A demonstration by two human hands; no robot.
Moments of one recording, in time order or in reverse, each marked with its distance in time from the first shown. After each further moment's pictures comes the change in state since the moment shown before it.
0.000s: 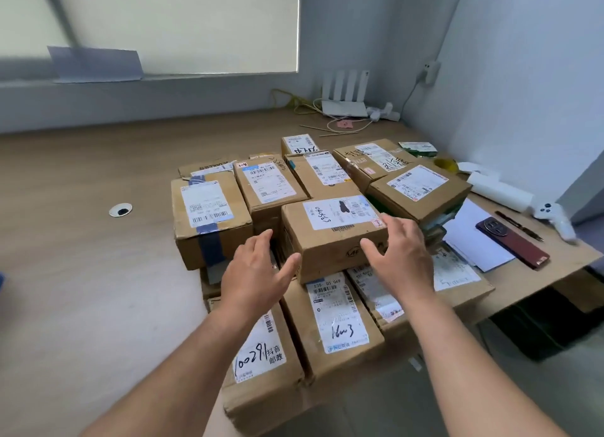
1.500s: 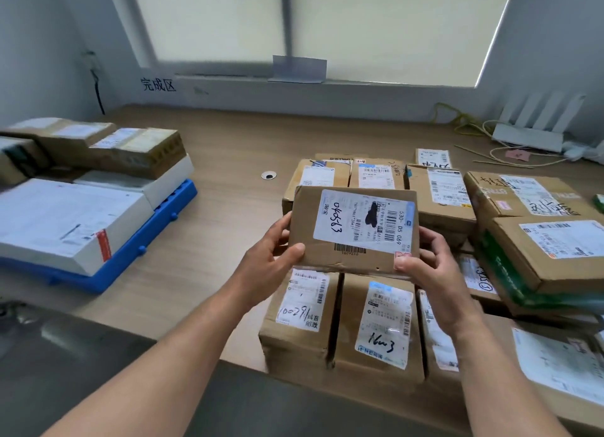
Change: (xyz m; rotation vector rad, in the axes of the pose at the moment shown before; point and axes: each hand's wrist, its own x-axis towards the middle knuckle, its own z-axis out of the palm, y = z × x) left_hand -0.087 0.007 -0.037 -0.621 0.229 -0.294; right_hand 0.020 0.000 0.018 1.155 -0.730 -0.185
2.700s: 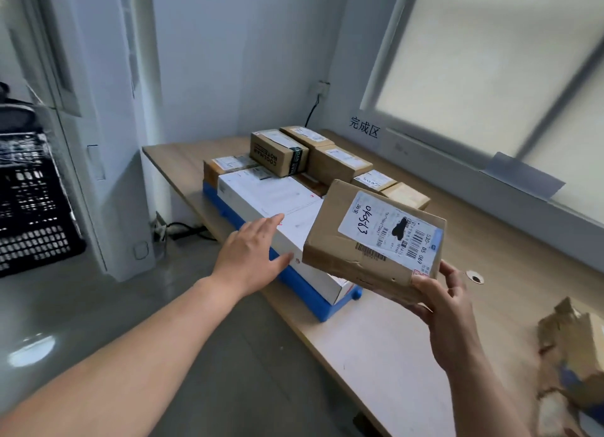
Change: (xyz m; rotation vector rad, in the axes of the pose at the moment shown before) left_hand -0.147 -0.158 -0.463 0.787 0.619 -0.161; right_hand 0.001 -0.063 0.497 0.052 -0.370 -0.082
